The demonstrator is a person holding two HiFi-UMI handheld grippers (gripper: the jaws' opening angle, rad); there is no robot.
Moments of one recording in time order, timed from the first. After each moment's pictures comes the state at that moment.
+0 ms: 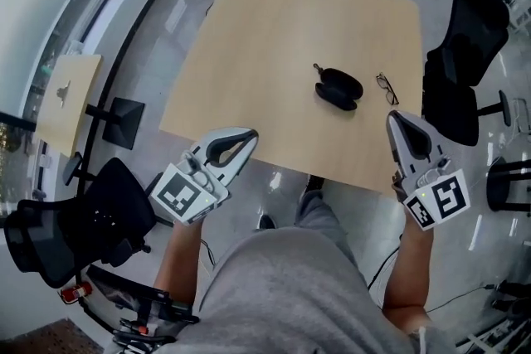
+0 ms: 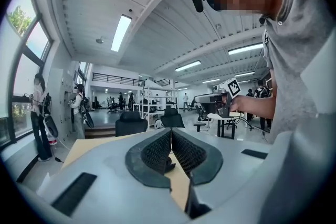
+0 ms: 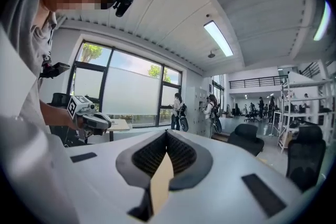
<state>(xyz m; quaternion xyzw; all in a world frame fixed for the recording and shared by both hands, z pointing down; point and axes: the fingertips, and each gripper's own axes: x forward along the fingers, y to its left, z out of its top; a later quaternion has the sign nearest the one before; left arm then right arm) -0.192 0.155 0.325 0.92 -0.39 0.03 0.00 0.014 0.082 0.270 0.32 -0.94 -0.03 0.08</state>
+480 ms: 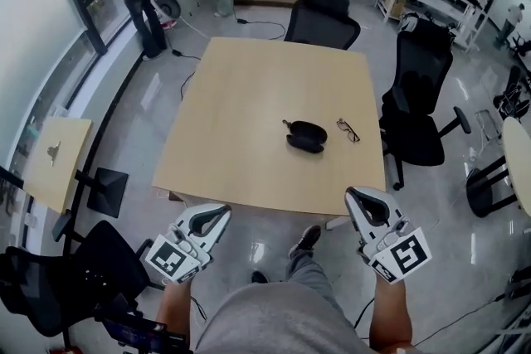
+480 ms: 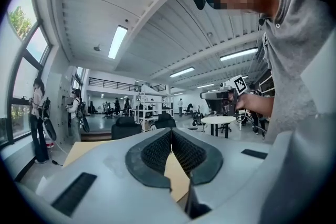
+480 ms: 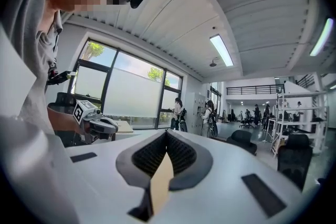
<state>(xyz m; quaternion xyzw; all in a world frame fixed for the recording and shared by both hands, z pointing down) -0.213 0.291 0.310 0.93 -0.37 0.01 -0.01 -0.002 0.257 0.231 0.34 -0.93 -0.06 0.08</state>
